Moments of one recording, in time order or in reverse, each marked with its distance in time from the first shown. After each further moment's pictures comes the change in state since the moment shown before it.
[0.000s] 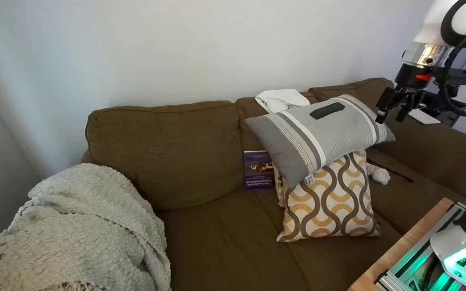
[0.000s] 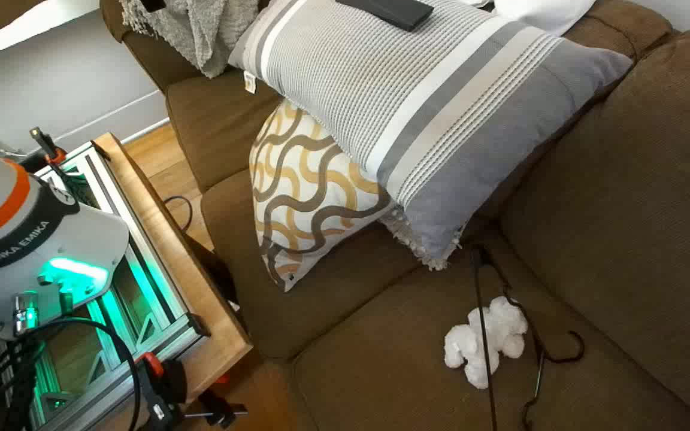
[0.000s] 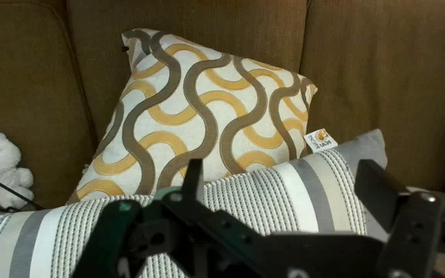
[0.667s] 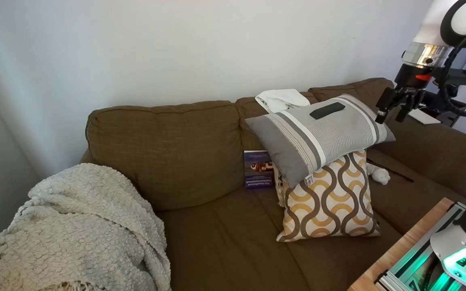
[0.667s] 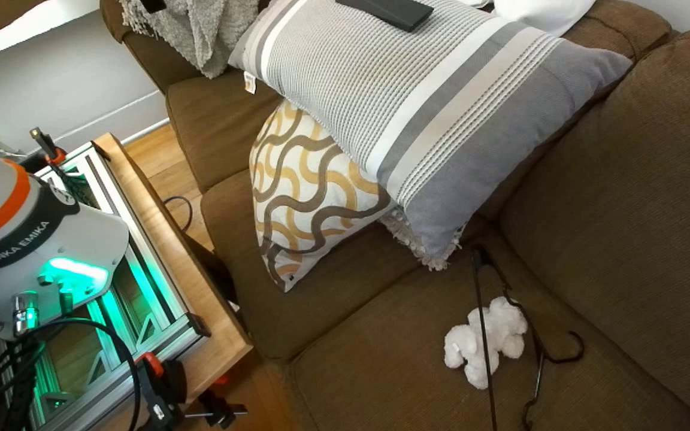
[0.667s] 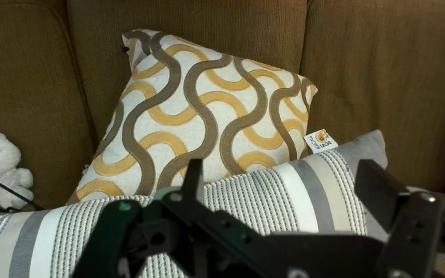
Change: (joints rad) arm 0.000 0.002 0.001 0.001 0.000 0.000 0.000
